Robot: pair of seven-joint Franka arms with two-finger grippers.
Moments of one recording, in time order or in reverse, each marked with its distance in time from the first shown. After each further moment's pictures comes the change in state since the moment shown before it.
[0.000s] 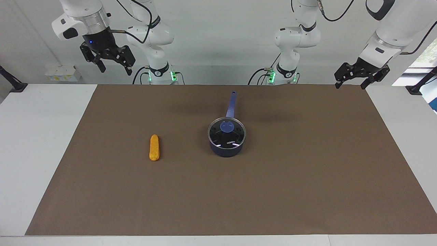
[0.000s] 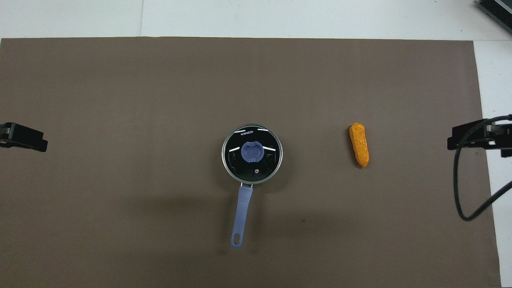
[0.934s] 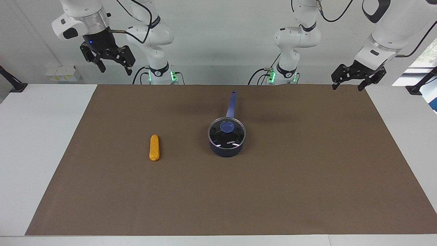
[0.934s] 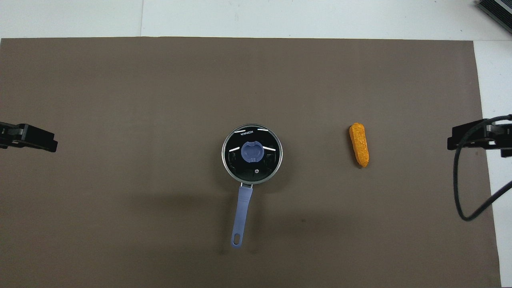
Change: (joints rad) left arm -0.034 0.004 -0.008 -0.033 0.001 0.035 0.011; right arm 0.000 0.000 0.000 0.000 0.000 0.000 0.000
